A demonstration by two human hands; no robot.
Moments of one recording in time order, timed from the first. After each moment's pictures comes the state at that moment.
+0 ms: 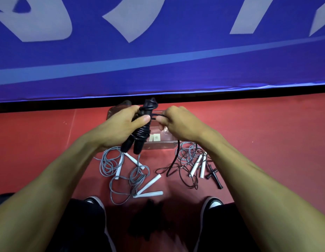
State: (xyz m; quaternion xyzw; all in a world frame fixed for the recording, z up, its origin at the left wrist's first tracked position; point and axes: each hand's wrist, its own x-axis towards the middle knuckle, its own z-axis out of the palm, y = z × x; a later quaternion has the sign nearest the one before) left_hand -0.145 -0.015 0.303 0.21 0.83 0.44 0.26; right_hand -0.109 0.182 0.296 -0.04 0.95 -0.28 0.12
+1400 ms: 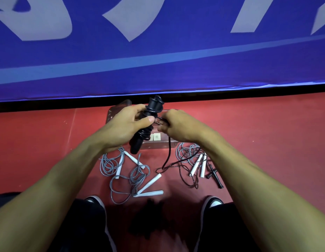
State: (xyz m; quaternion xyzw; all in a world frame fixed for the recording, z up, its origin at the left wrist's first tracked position) left_hand -0.139 -0.004 0.295 0.19 0.75 0.57 0.28; right_hand -0.109 0.178 0.289 -0.04 0.95 -0.27 0.16
